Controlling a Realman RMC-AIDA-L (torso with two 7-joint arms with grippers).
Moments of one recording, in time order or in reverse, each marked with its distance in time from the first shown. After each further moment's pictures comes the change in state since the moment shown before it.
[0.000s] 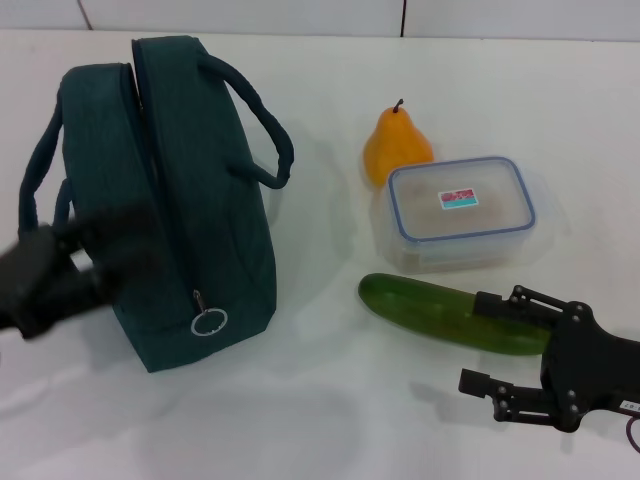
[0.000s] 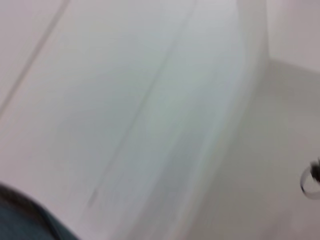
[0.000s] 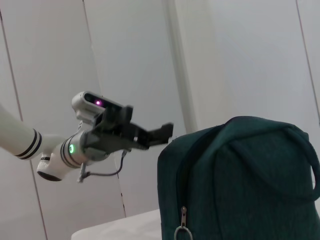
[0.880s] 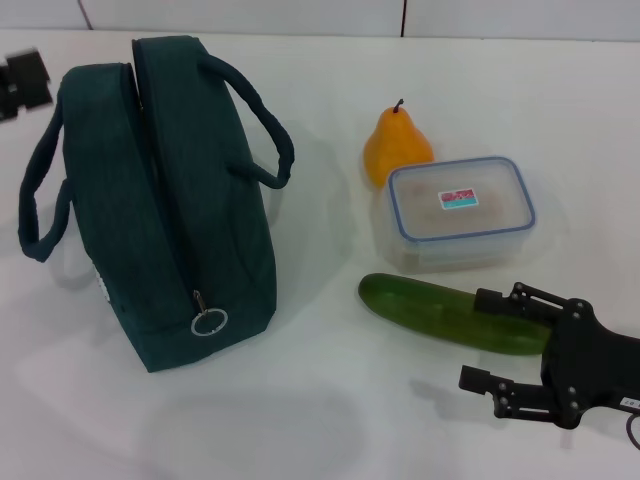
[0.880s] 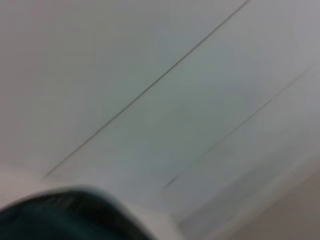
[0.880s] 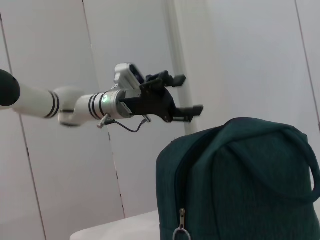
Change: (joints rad) left arm -0.137 0.137 -0.172 0.290 0.129 -0.129 -0.823; right arm 0.002 0.000 0.004 -0.003 0.000 0.000 0.004
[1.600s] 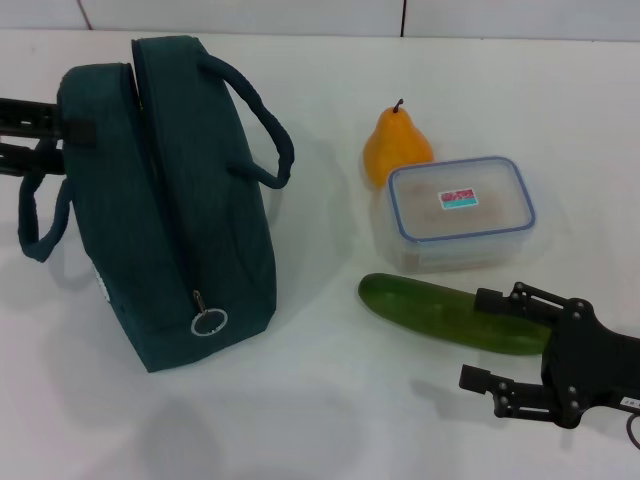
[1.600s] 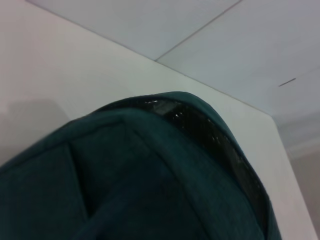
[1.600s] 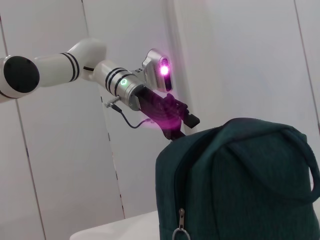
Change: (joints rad) left arm -0.156 0.039 0.094 0.241 0.399 0.040 -0.407; right arm 0.000 0.000 0.001 0.001 0.000 0.000 0.001
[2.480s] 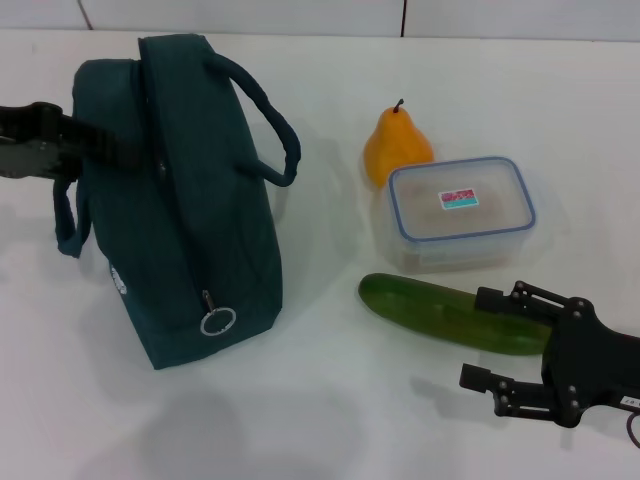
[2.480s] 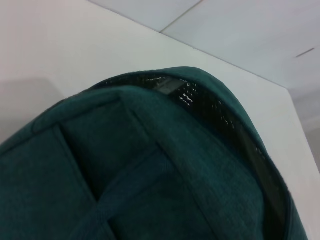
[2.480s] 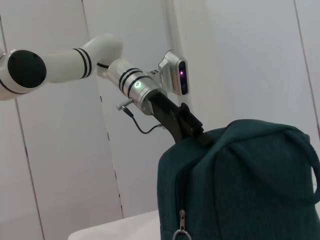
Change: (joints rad) left arm -0.075 -0.043 0.055 -0.032 0.101 -0.044 0.013; right arm 0.000 0.000 0.002 -0.001 0.000 0.001 -0.005
